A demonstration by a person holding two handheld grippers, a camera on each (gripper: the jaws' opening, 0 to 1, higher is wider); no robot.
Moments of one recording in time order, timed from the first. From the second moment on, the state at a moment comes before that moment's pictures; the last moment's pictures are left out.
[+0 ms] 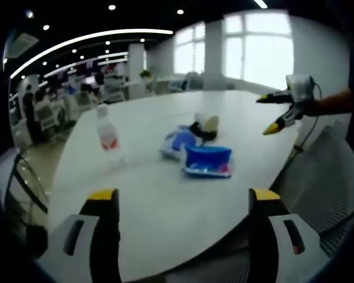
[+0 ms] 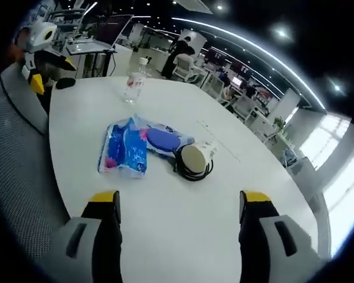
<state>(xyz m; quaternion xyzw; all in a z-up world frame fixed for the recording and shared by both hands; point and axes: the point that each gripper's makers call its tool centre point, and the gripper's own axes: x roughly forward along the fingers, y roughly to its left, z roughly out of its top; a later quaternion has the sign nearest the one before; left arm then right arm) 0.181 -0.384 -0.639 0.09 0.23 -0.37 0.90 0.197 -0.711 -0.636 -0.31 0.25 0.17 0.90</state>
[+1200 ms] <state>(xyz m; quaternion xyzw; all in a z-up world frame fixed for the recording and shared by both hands) 0.176 -0.388 -0.644 0.10 0.24 -0.38 0.89 0.300 -0.703 -0.653 -0.48 0.19 0.23 0.83</state>
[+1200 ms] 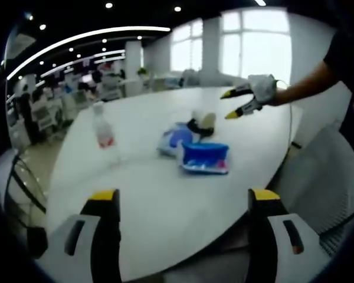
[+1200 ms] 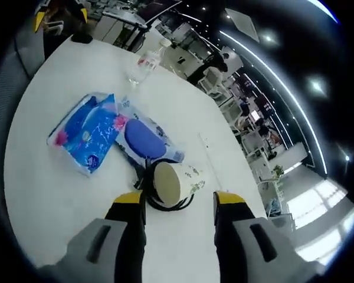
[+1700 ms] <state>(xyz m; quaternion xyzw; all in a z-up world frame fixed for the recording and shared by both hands) 0.176 -0.390 -0.643 0.10 0.24 -0.38 0.89 0.340 -0.704 -0.667 -0.48 0.21 0.23 0.82</state>
